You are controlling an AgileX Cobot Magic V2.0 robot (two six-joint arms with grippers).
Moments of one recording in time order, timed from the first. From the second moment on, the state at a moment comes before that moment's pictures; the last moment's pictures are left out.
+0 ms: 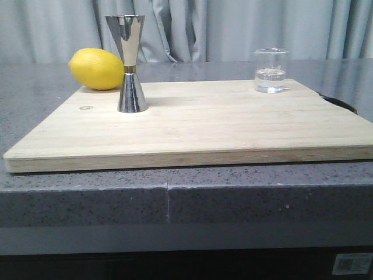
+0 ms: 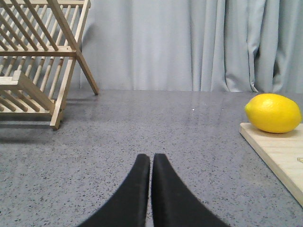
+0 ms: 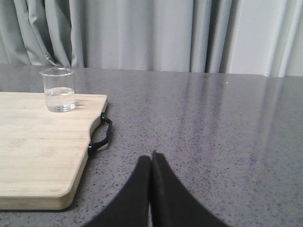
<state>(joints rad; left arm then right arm) 0.02 -0.01 0.00 0.11 0.00 -0.11 -0.03 -0.01 0.02 -0.02 0.03 -0.05</state>
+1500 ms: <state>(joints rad) 0.02 -0.01 0.00 -0.11 -0.11 -0.19 -0.03 -0.01 -0.02 0.07 -0.08 0.00</state>
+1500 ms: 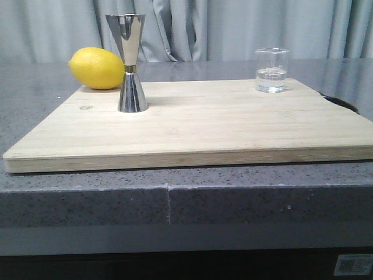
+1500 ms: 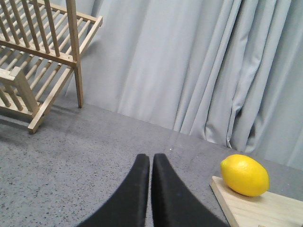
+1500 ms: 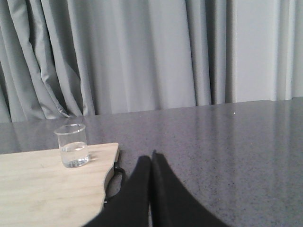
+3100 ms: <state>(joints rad) 0.02 1.07 -1.00 -1.13 0.75 1.13 -0.03 0.89 -1.00 0.09 0.58 -0.05</state>
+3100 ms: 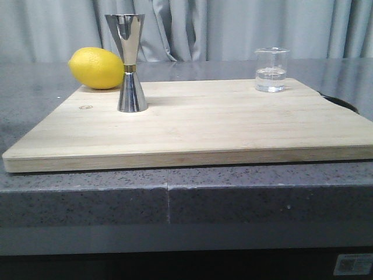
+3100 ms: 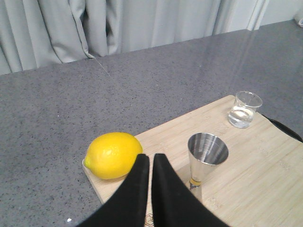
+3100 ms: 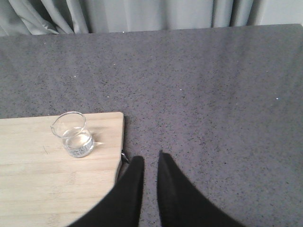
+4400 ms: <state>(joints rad) 0.02 1.18 -0.93 -1.45 0.80 1.54 -0.03 0.98 -1.00 0.11 0.54 -0.07</state>
